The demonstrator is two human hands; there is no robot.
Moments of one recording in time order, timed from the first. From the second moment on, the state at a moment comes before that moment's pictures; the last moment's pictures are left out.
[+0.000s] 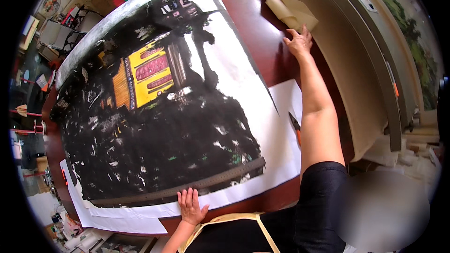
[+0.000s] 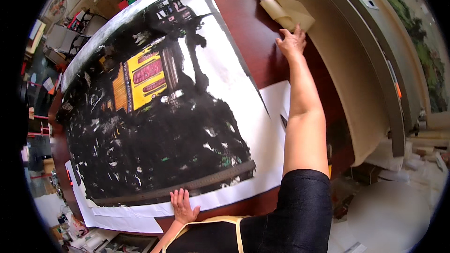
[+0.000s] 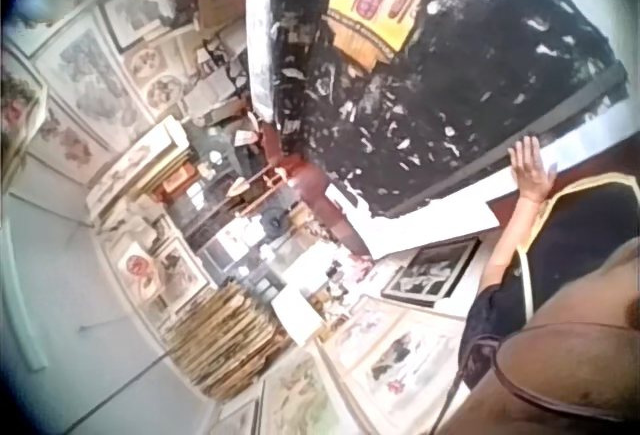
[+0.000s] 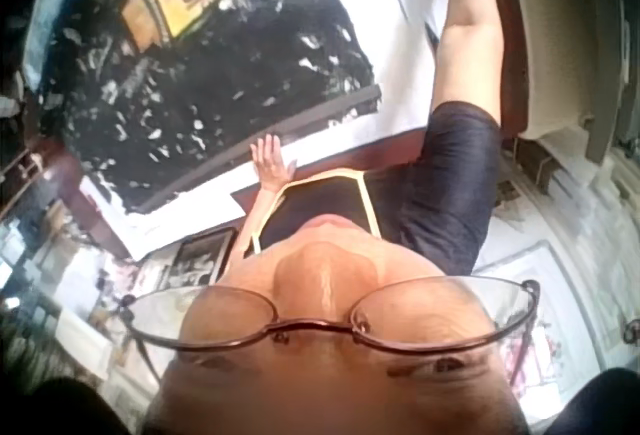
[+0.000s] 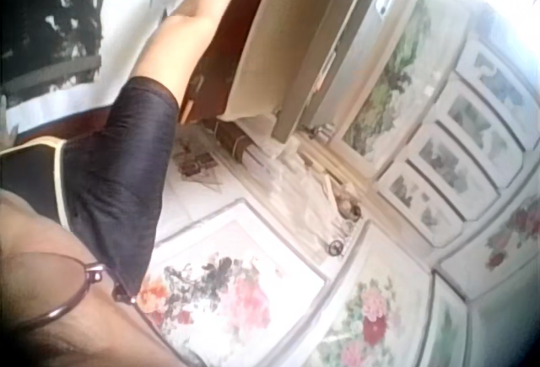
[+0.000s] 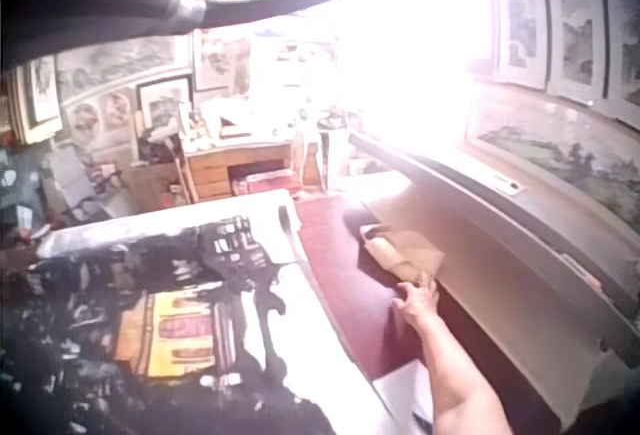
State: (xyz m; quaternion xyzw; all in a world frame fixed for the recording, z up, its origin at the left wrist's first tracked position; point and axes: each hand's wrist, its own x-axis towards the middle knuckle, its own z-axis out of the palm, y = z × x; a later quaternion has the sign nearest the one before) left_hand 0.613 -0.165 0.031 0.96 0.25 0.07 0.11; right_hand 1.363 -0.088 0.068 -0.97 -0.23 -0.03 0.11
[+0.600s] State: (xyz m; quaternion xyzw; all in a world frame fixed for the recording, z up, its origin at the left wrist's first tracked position) left_hand 0.673 -0.145 0.092 0.73 0.33 0.25 0.54; right_hand 1.038 -0.159 0.146 -0.58 -0.69 -0.18 0.40
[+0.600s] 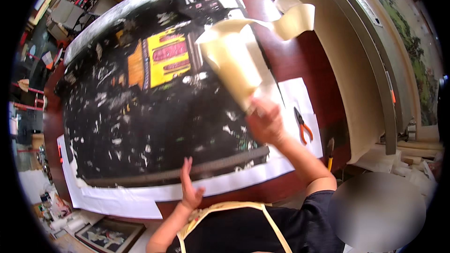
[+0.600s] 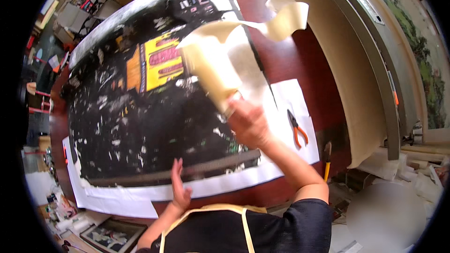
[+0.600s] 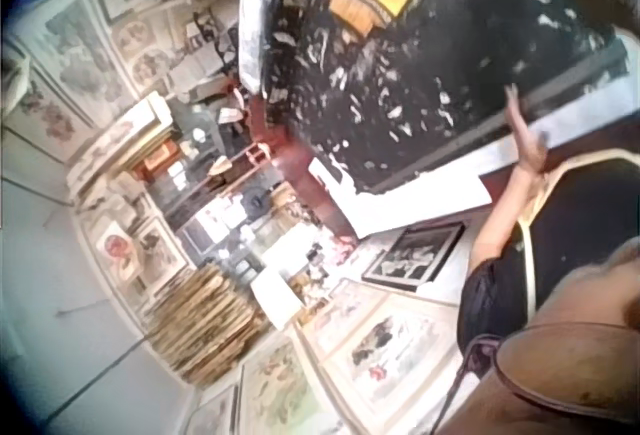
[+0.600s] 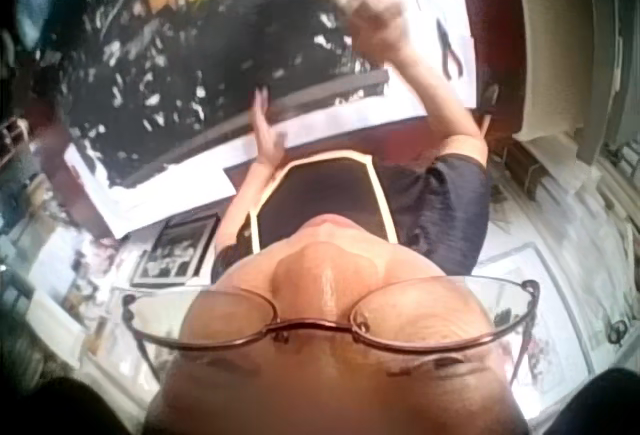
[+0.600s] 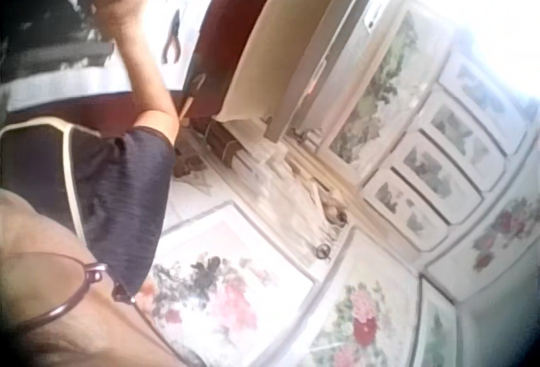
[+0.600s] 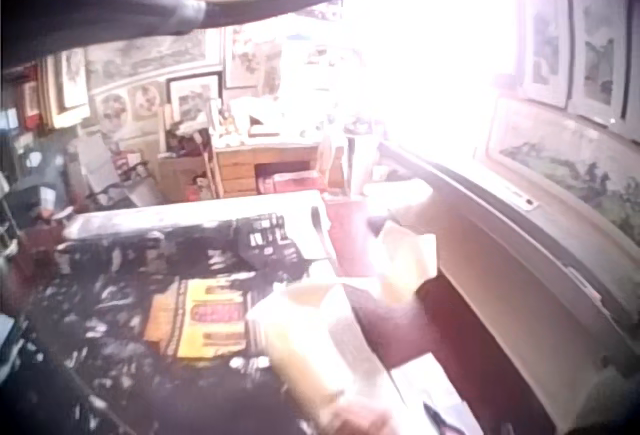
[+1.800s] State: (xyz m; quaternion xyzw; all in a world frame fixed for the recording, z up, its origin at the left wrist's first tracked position) left_hand 0.123 0.115 0.197 0.86 0.39 -0.33 -0.02; right_hand 0.779 -0.256 0.074 -0.03 -0.03 0.48 0.87
